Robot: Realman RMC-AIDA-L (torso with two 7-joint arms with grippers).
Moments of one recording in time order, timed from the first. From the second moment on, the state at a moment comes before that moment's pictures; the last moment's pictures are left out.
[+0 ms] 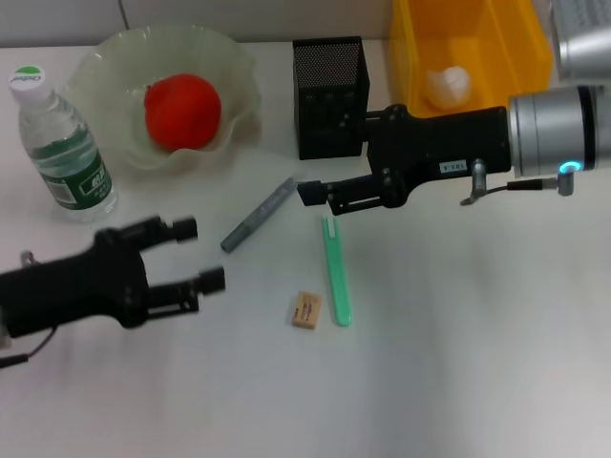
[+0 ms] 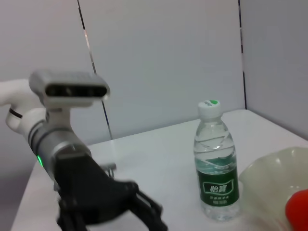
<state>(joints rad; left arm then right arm) -0.34 -2.06 0.70 0.58 1.88 1.70 -1.23 0.71 2.08 -1.00 -0.69 -1.86 -1.48 1.47</state>
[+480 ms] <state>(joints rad) -0.36 -2.06 0.70 0.57 1.94 1.64 -1.18 0.86 2.07 -1.13 -0.99 -2.26 -1.56 2.09</state>
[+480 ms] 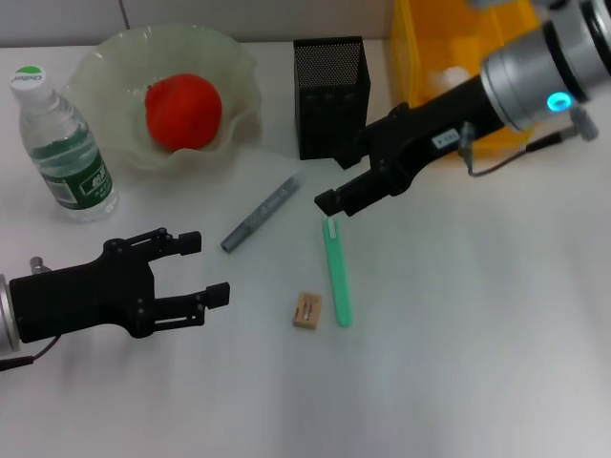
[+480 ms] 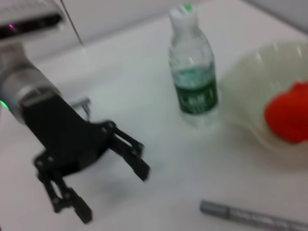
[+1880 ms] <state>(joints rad) -0.38 -2.06 0.71 0.57 1.95 1.64 -1.18 1.25 2.09 -1.55 -0.50 -2.40 -1.29 2.69</state>
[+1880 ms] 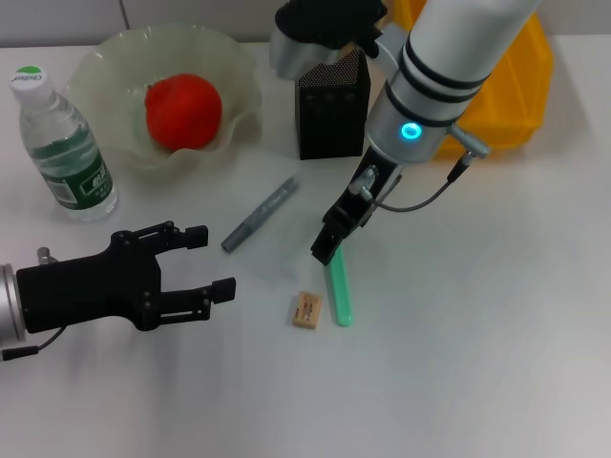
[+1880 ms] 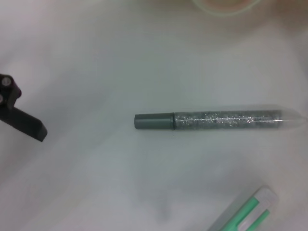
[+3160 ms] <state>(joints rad) -0.38 -2.07 0.71 0.56 1.94 1.64 -1.19 1.20 2.09 -1.80 -0.52 -2.26 -1.19 2.70</state>
